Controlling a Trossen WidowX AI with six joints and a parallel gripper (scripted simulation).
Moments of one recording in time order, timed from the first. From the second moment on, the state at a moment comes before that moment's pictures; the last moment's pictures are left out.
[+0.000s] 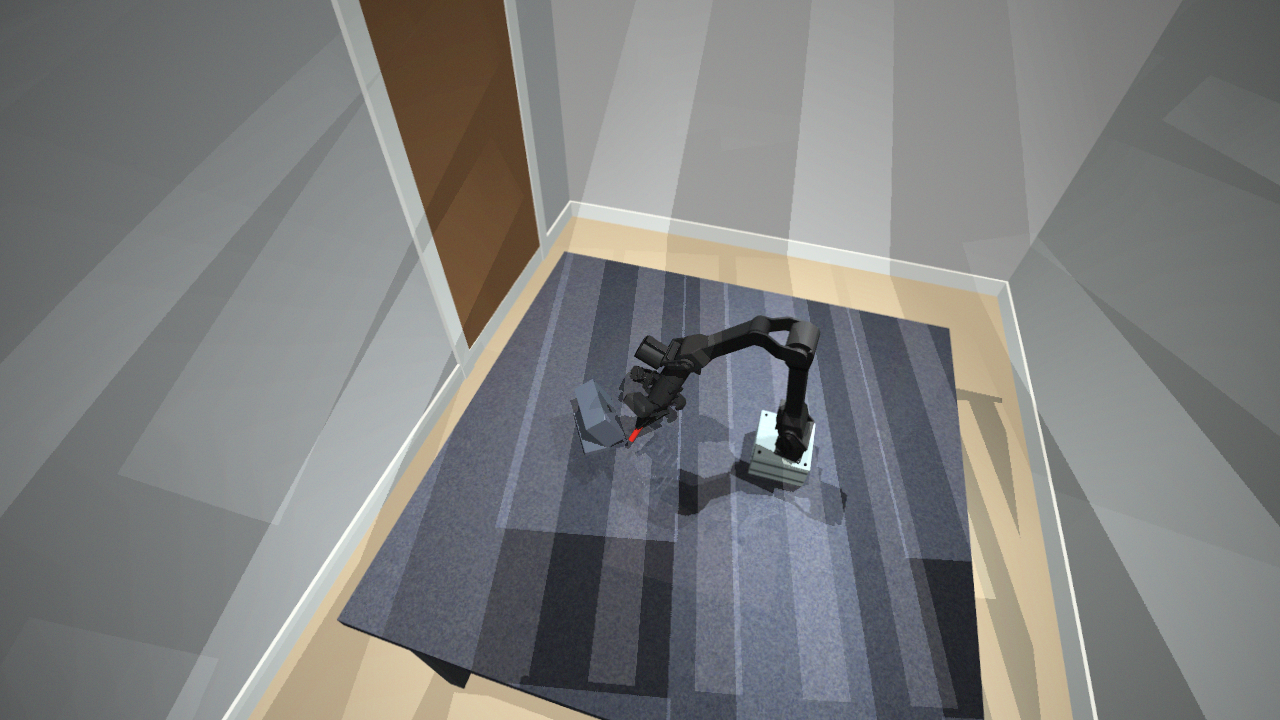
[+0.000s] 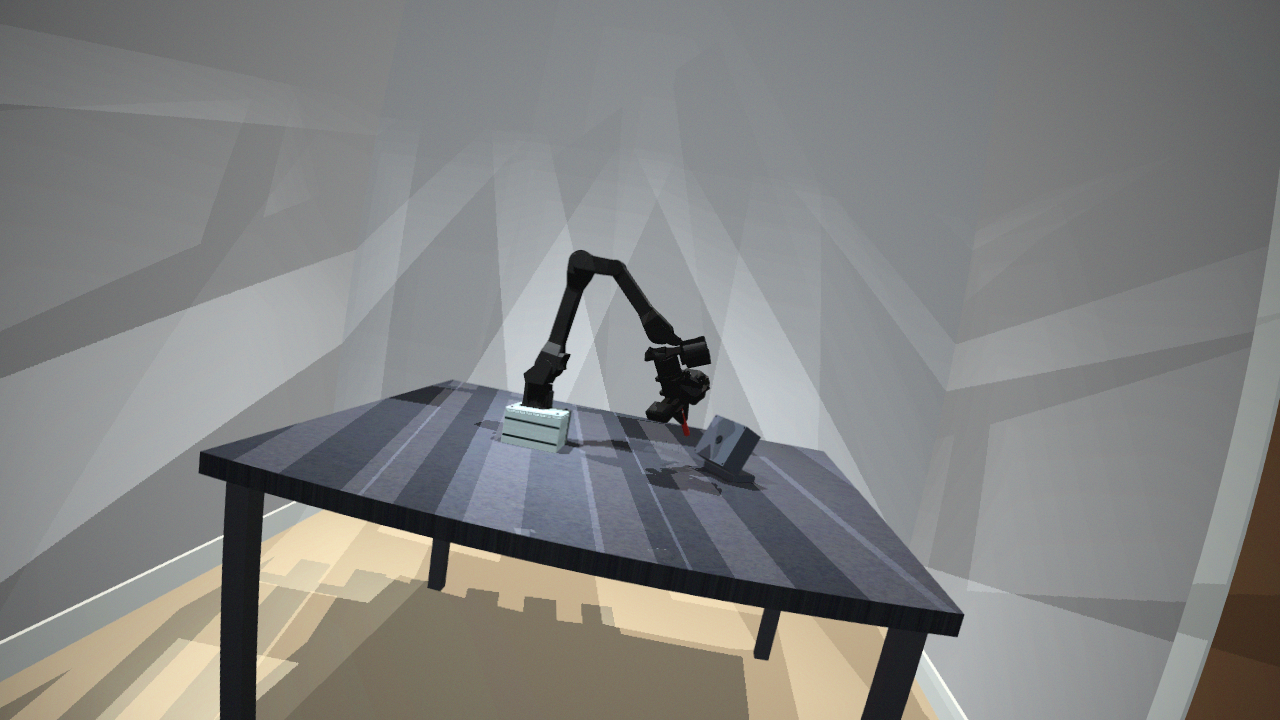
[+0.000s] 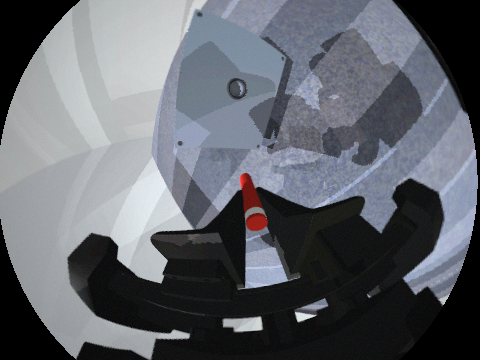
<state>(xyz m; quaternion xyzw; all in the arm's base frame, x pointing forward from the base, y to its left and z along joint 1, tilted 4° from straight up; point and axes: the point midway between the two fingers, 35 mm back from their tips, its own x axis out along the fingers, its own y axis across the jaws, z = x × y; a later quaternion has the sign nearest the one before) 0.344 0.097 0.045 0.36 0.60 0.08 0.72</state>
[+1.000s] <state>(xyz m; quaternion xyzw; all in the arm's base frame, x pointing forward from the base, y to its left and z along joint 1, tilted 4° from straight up) 0.354 0.061 0.048 0.45 0.54 0.08 0.71</state>
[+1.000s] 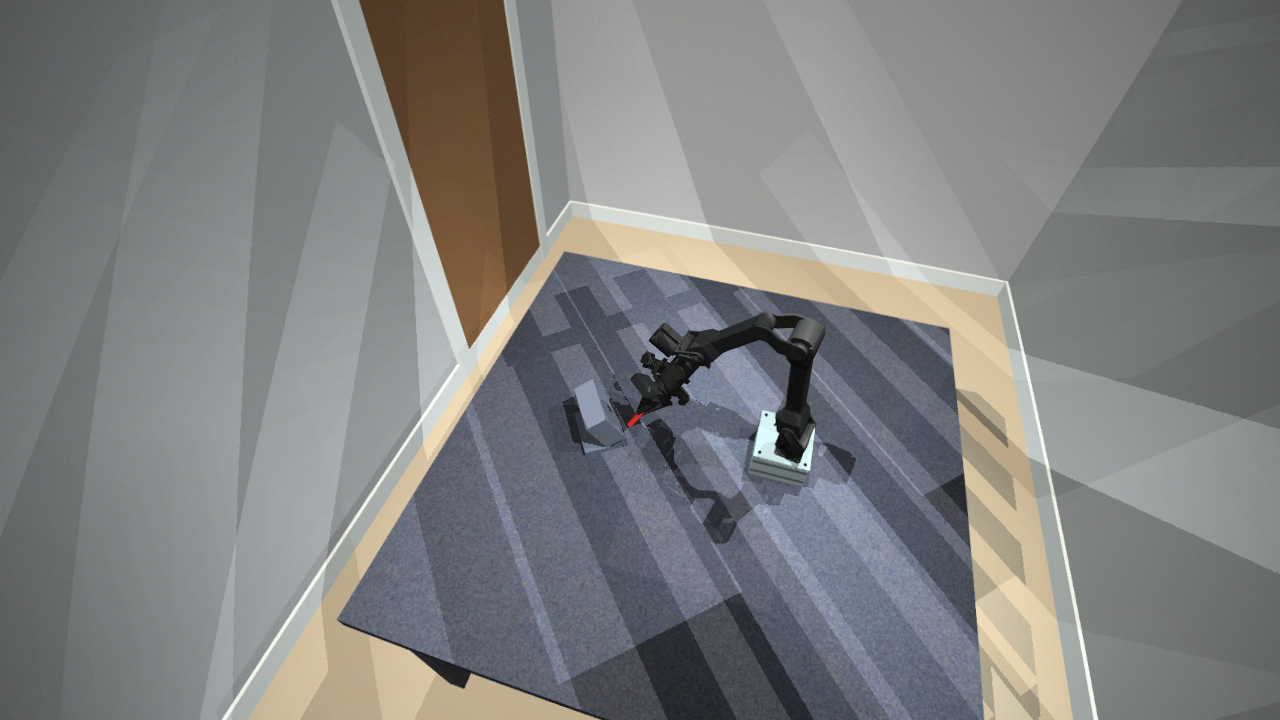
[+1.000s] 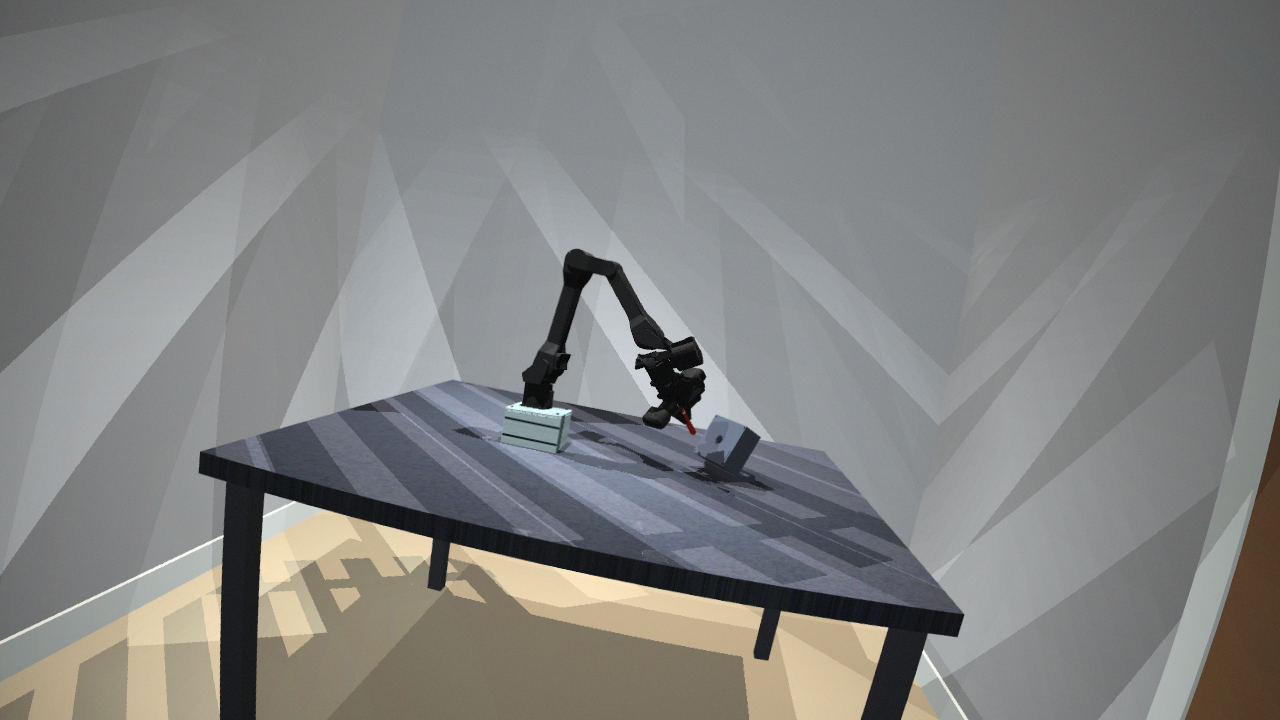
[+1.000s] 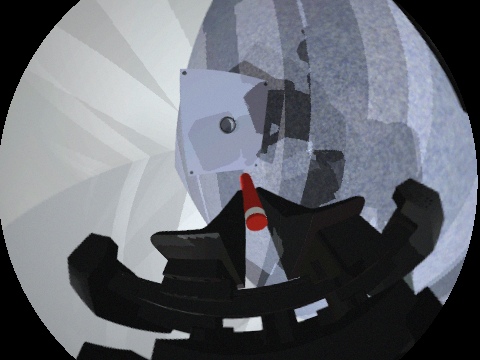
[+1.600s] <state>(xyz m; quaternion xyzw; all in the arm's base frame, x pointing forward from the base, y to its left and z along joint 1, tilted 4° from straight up) 0.355 0.039 0.051 0.50 0.50 0.08 0.70</state>
